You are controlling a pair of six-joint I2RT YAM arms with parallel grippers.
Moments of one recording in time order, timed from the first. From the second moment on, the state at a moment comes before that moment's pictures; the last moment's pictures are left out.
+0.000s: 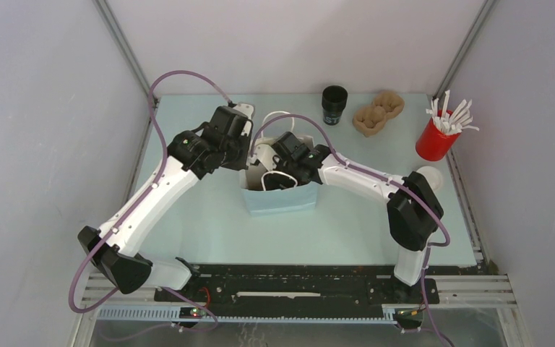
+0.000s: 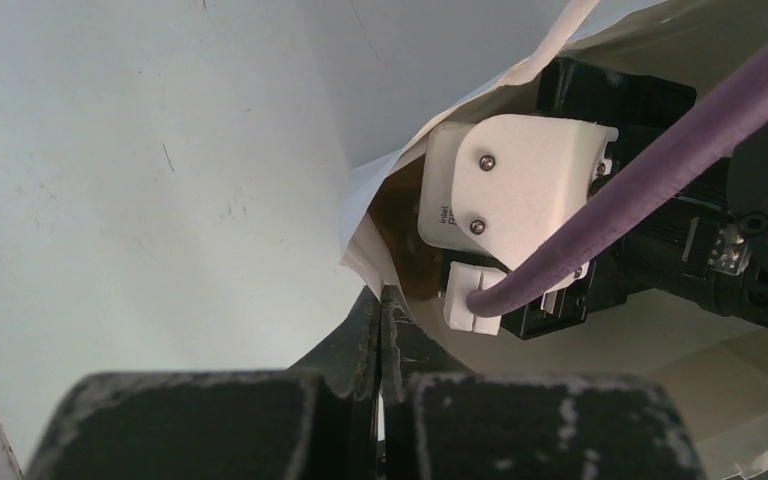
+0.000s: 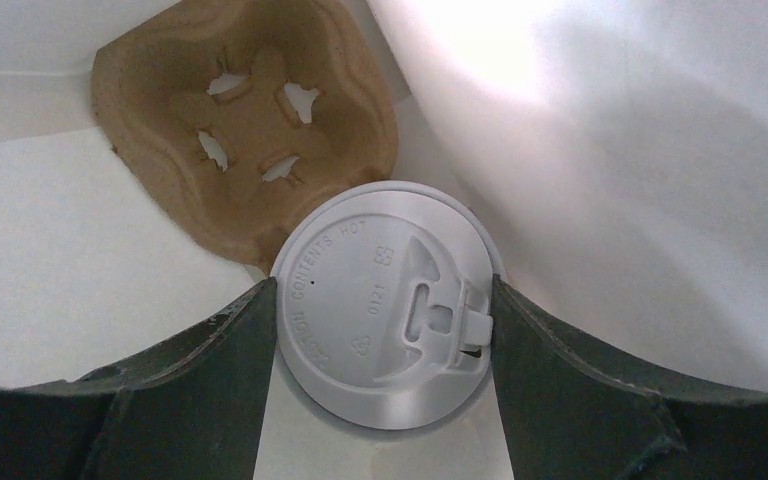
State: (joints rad) left arm -0.63 1.36 1.53 -1.02 -0.24 -0.27; right arm 0.82 1.87 1.46 -0.61 -0.08 -0.37
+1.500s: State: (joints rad) left arm -0.63 1.38 1.52 -1.01 -0.23 -0.32; right arm 0.81 1.78 1.60 -0.90 -0.05 -0.19
